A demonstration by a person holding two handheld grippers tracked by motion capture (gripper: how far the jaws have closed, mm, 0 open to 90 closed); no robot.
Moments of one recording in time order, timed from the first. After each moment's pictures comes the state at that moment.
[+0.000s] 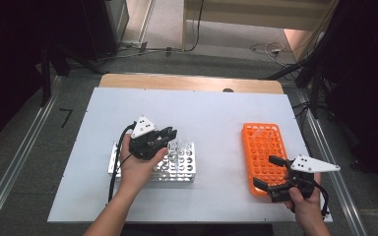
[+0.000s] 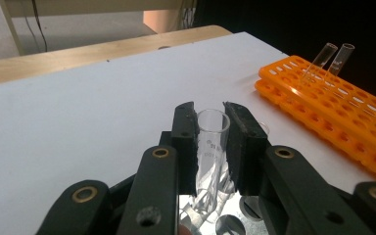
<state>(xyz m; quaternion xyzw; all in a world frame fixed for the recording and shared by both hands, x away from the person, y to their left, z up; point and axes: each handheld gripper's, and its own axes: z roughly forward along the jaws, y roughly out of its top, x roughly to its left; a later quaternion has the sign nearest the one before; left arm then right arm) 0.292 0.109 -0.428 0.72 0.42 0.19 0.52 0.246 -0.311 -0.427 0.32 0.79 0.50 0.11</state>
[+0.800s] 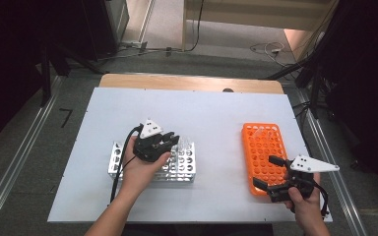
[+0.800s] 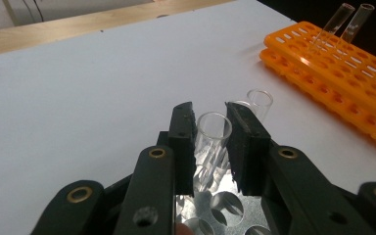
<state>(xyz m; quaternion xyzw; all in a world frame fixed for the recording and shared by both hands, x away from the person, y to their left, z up) 0.293 0.099 -0.433 0.75 0.43 0.18 0.48 0.246 -0.311 -0.429 0.33 0.79 0.50 0.11</state>
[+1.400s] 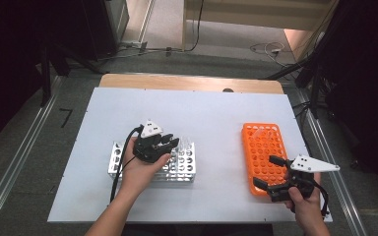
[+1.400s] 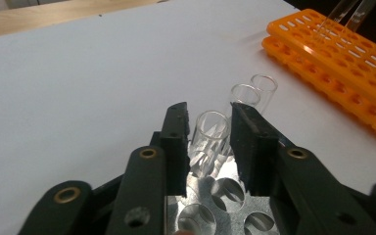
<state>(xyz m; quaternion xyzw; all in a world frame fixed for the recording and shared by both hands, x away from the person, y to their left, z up) 0.291 0.101 -0.434 0.75 0.44 0.17 0.47 0.247 -0.312 -0.429 0.33 0.79 0.50 0.11</state>
